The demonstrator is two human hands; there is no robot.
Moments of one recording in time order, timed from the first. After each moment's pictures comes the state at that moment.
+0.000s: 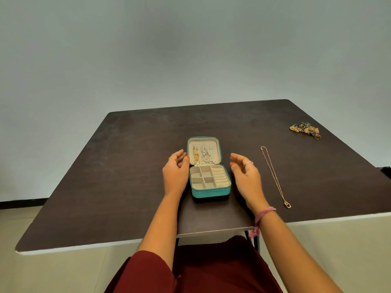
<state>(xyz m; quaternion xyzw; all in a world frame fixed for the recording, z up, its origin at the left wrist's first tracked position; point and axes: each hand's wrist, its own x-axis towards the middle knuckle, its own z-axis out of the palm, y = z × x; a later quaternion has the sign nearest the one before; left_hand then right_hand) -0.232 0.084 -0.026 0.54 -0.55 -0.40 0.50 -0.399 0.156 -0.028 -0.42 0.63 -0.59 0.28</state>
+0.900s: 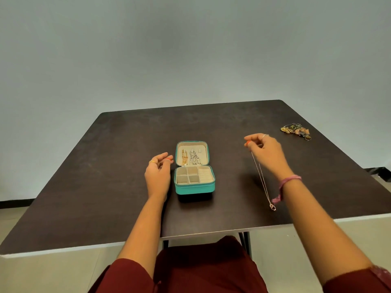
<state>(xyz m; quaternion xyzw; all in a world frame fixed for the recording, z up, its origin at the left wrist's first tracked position) -0.234 0.087 -0.023 0.55 -0.46 -0.42 0.56 -0.503 0.134 0.026 -0.53 0.69 -0.46 0.16</state>
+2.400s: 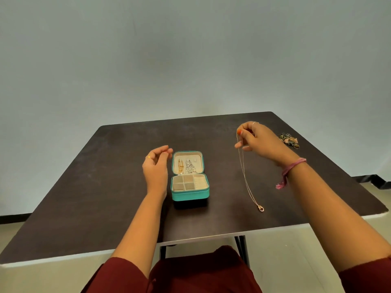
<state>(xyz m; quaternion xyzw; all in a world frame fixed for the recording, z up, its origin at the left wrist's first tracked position) -0.248 0.107 0.033 0.45 -0.43 -0.45 0.64 -0.493 0.152 0.106 -0.60 0.64 -0.42 0.24</state>
